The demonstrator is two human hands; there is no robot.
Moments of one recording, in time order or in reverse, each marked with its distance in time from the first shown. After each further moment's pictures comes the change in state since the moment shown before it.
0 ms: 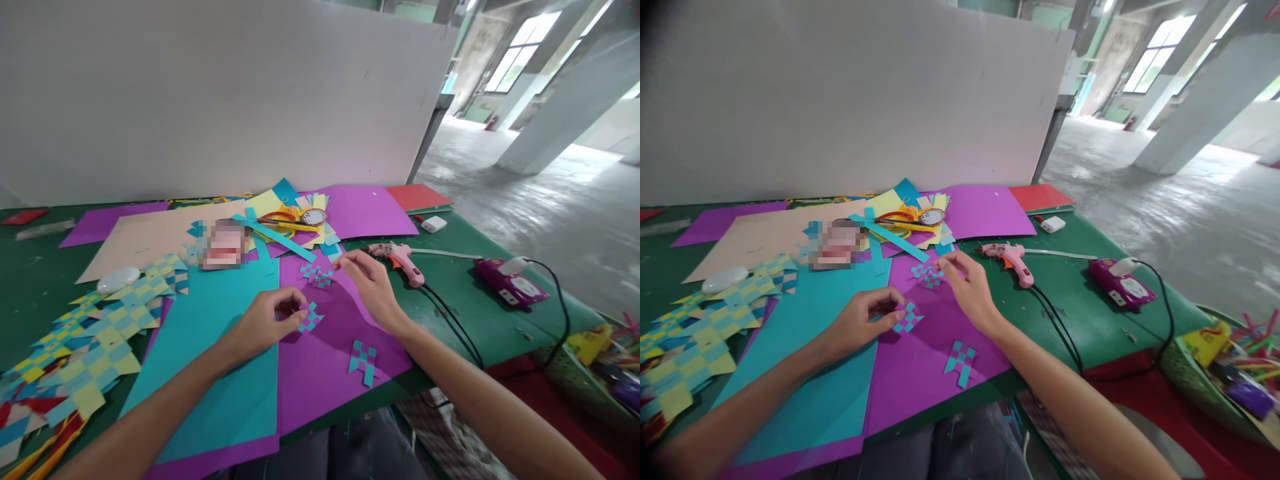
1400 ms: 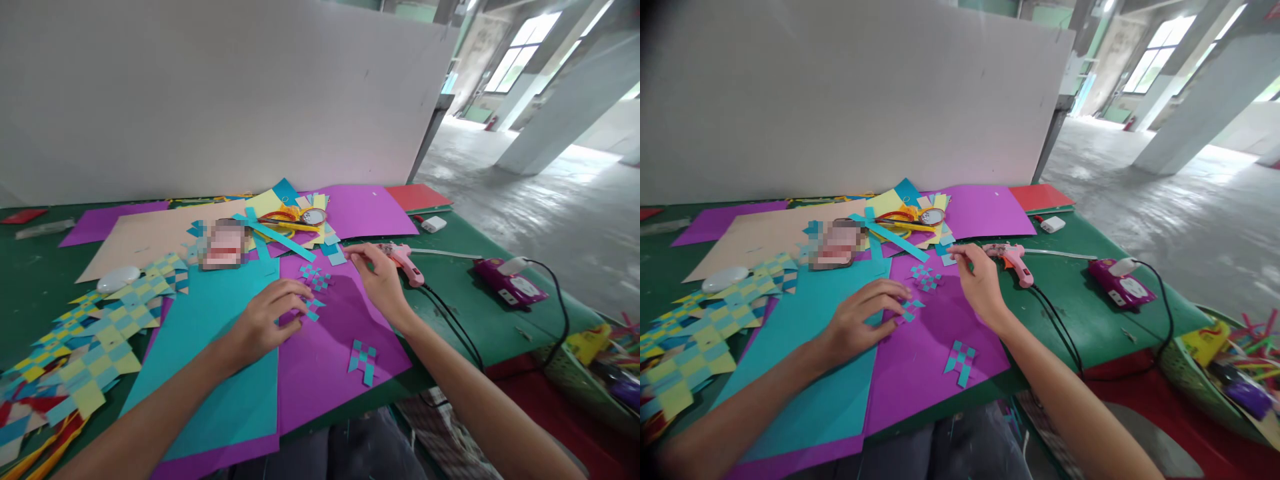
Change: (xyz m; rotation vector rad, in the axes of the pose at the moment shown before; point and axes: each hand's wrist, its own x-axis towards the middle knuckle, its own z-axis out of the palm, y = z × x) left_hand -0.002 -0.001 -0.003 0.391 0.178 0.602; right_hand 0.009 0.008 -0.015 -0.292 0.095 -0.101
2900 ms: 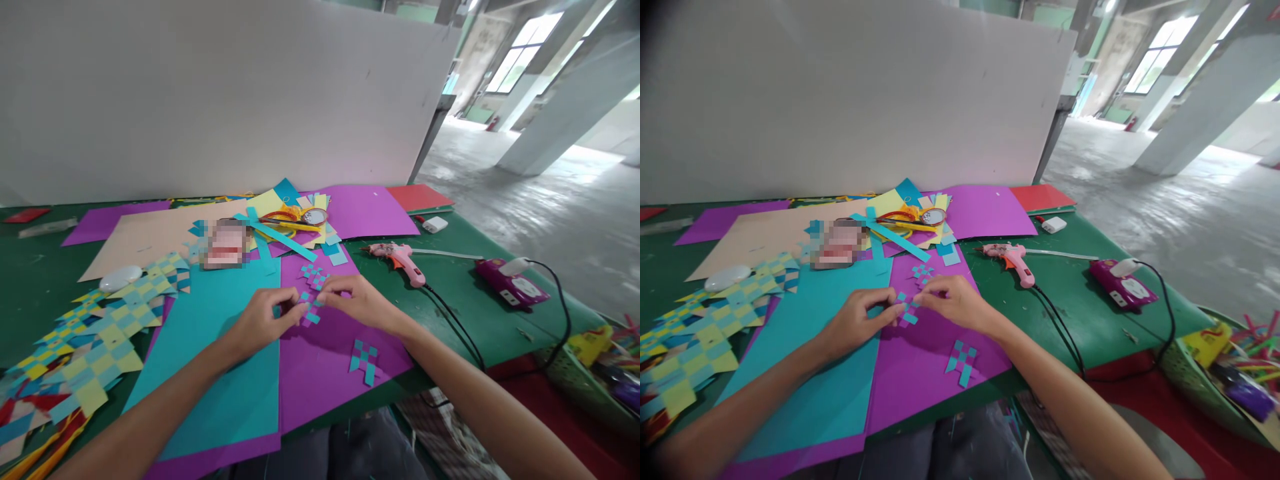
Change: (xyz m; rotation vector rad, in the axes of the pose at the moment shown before) left_hand 0.005 0.002 -0.002 -0.223 -0.152 -0.497; right_hand -0.011 -0.018 0.012 0.152 -0.613 0.022
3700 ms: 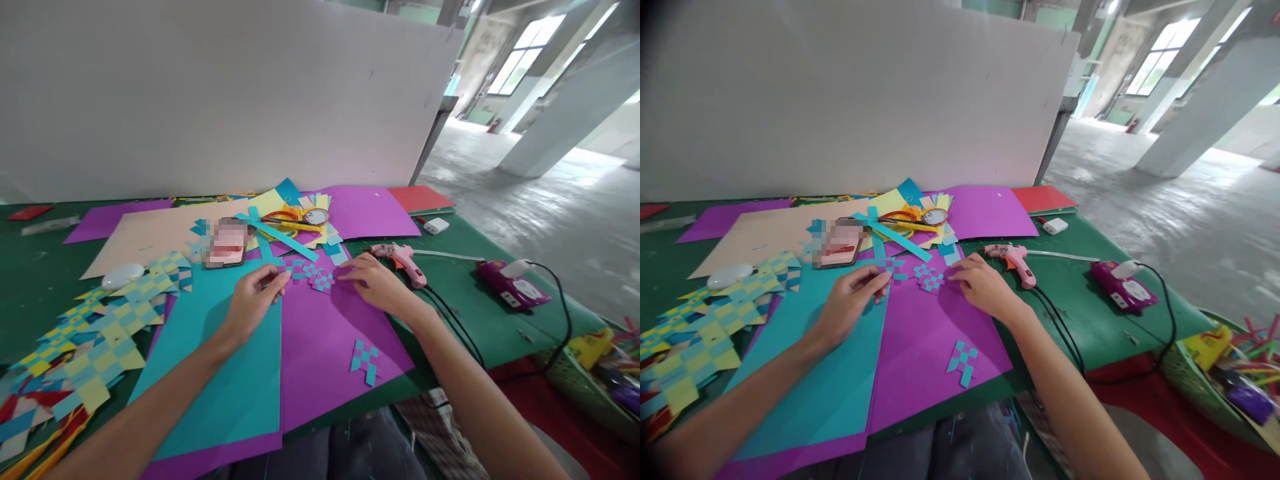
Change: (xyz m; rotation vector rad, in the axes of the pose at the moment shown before) left_hand 0.008 -0.014 -0.006 -0.310 0.395 -0.189; right_hand -0.003 0.043 -0.040 -0.698 0.061 -0.203
